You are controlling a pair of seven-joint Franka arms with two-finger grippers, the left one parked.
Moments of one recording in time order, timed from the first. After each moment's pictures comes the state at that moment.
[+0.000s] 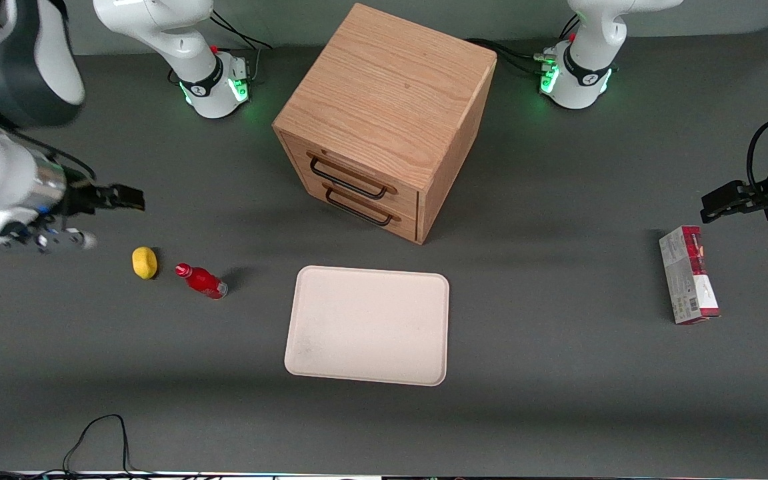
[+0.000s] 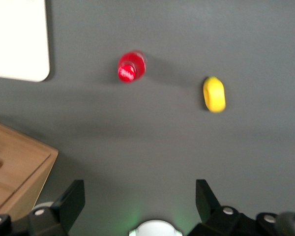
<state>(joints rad) 0.15 0.14 -0.07 -1.71 0.00 1.60 0.04</state>
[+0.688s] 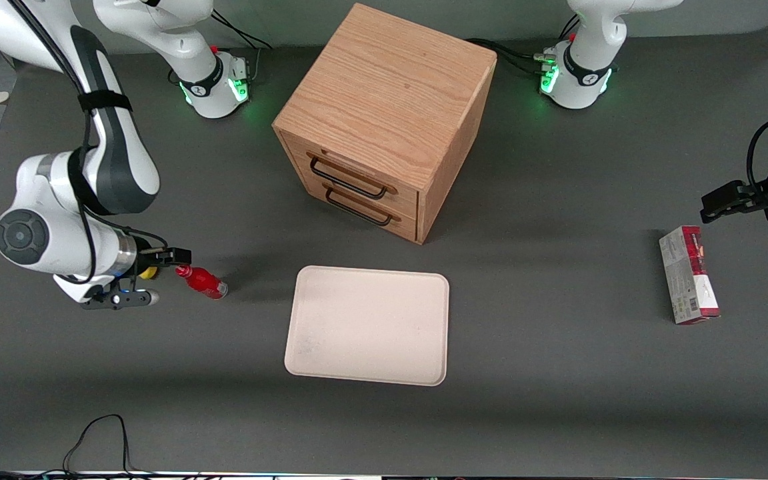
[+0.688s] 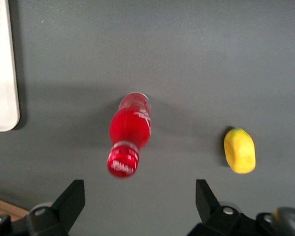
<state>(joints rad) 0.15 0.33 -0.06 -1.77 0.00 1.91 0.04</state>
